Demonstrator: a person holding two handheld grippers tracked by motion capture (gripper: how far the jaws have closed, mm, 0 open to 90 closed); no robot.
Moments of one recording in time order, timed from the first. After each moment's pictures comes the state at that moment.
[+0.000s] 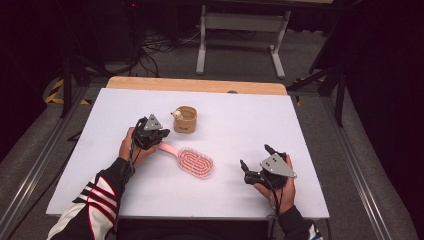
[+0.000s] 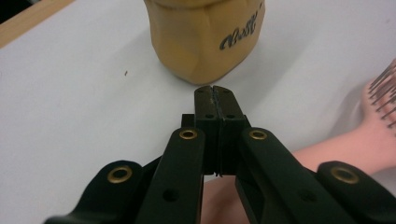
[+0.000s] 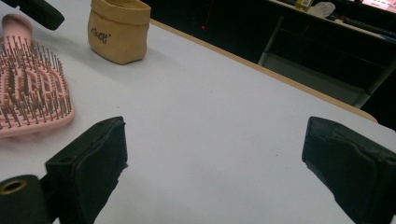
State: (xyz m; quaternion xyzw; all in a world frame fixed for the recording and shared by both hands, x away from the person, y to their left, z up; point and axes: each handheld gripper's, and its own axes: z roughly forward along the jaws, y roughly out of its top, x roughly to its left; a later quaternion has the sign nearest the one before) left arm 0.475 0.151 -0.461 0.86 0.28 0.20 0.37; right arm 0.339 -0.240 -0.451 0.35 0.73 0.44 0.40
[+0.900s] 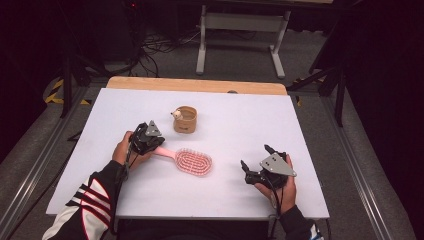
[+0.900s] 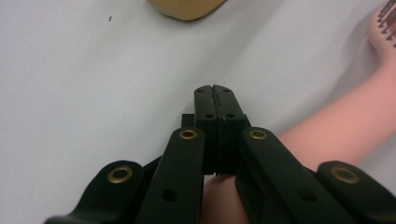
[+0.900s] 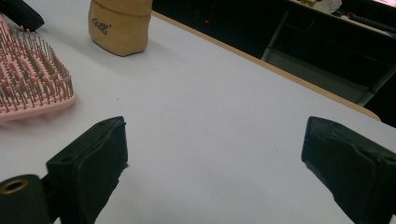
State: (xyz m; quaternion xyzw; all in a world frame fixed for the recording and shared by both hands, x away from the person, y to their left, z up) left arm 0.462 0.162 -0.467 0.90 0.27 0.20 0.30; right arm 0.342 -0.243 -0.452 0.34 0.74 0.43 0.39
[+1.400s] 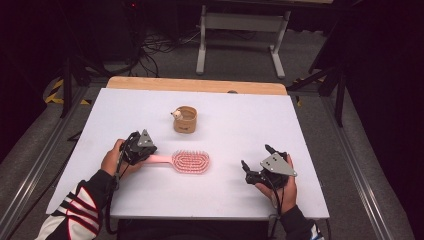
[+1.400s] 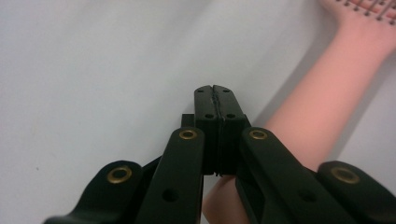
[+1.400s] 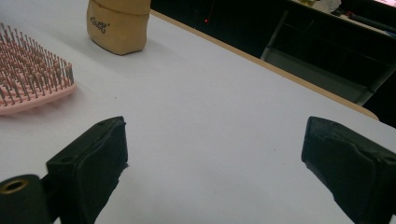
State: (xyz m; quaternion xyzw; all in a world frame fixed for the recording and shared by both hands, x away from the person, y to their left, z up) left arm 0.425 0.181 -0.465 0.91 0.25 0.19 0.28; right arm 0.342 -0.244 -0.451 0.34 0.74 0.43 0.39
